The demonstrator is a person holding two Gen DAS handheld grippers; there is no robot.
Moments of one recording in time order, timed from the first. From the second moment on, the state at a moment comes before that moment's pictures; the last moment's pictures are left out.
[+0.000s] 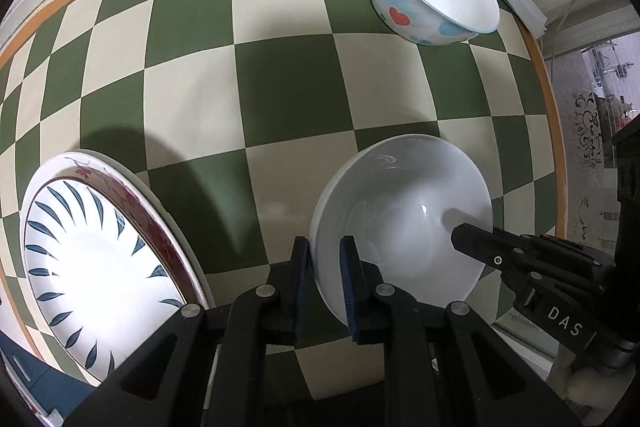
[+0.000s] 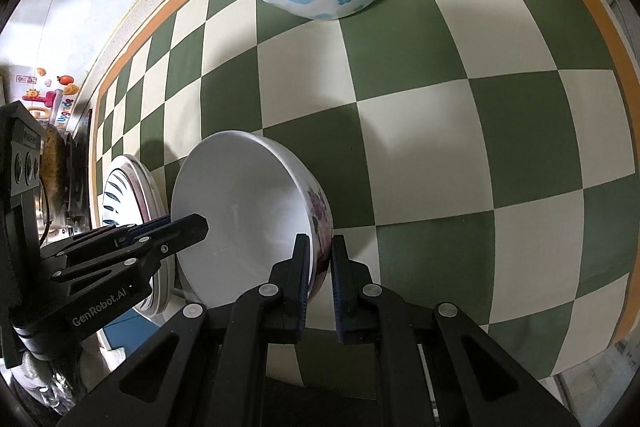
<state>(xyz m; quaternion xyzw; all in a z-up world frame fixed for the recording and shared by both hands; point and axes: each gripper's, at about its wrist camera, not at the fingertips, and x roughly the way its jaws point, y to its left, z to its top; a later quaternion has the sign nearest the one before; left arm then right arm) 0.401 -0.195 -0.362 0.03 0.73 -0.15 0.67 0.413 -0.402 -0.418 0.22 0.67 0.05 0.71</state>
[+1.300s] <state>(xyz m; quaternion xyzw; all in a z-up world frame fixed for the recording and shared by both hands) 0.588 -0.278 -0.381 0.03 0.73 -0.16 0.66 0.581 -0.504 -0.419 0.28 0.64 0.01 0.71</state>
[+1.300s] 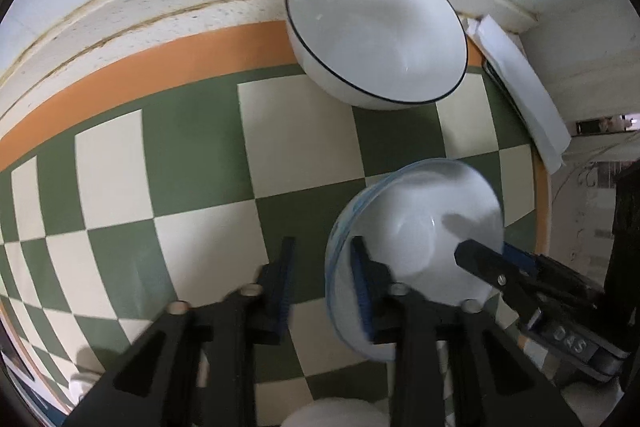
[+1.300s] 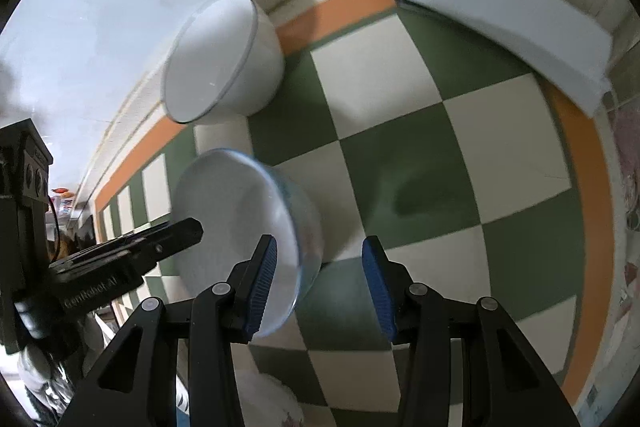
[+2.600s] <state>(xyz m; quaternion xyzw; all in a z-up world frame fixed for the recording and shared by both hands) 0.432 -0.206 -0.305 0.05 0.72 -0.21 0.66 0.427 -0.414 -0.354 0.26 0.66 0.05 0.71</state>
